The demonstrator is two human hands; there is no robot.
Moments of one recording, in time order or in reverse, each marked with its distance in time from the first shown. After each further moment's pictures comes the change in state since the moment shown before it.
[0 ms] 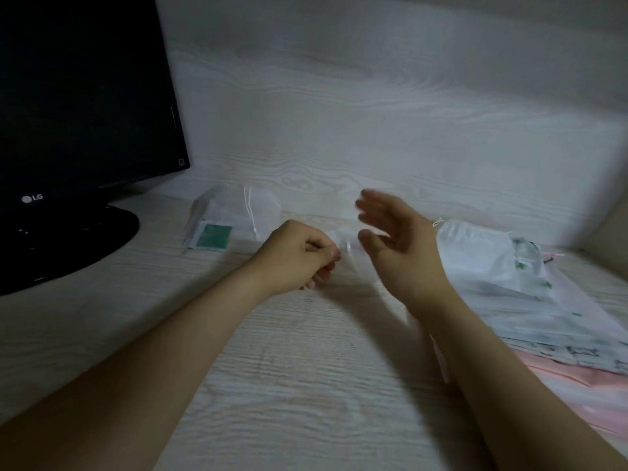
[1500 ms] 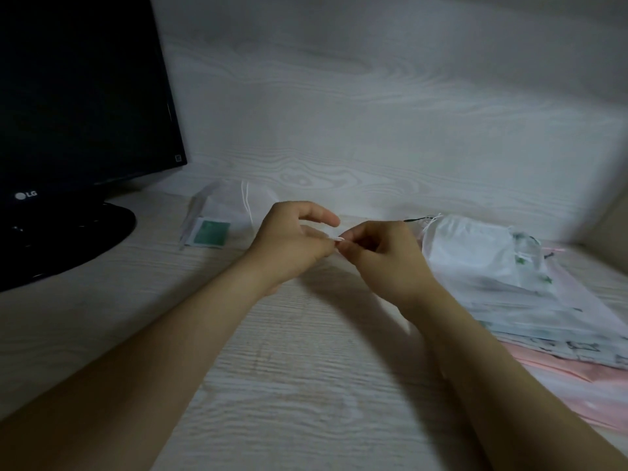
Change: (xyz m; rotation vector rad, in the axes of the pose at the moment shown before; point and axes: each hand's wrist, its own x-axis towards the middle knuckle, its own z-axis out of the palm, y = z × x) left_hand -0.004 0.015 0.001 -0.157 0.195 -0.016; right_hand -0.004 -0.002 0.009 -0.206 -0.145 0.175
